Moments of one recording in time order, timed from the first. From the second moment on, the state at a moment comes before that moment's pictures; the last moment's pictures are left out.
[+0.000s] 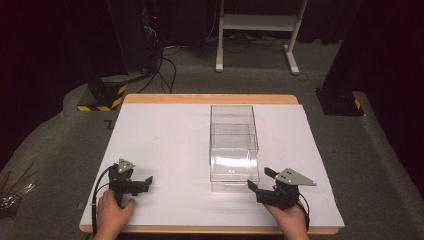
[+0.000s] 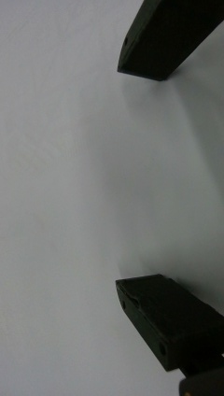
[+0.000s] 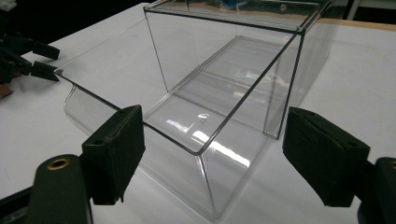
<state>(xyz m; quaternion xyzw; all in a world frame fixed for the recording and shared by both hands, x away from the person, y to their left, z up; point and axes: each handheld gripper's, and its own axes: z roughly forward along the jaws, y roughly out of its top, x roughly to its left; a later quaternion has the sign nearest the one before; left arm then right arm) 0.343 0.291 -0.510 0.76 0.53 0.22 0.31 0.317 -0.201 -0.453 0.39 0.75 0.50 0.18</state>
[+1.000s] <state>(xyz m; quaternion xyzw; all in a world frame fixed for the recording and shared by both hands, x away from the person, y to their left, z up) 0.343 0.291 -0.510 0.76 0.53 0.22 0.31 0.320 -0.192 -0.466 0.40 0.76 0.46 0.20</state>
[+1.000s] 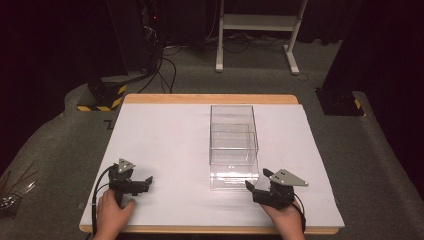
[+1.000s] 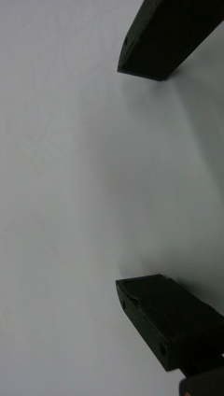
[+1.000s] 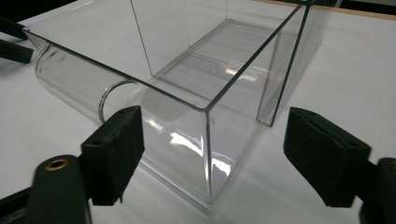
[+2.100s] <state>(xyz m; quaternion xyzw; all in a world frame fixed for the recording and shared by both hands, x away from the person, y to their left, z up) 0.343 0.292 -0.510 0.76 0.53 0.22 0.31 0.358 -0.179 -0.476 0.43 0.75 0.45 0.22</state>
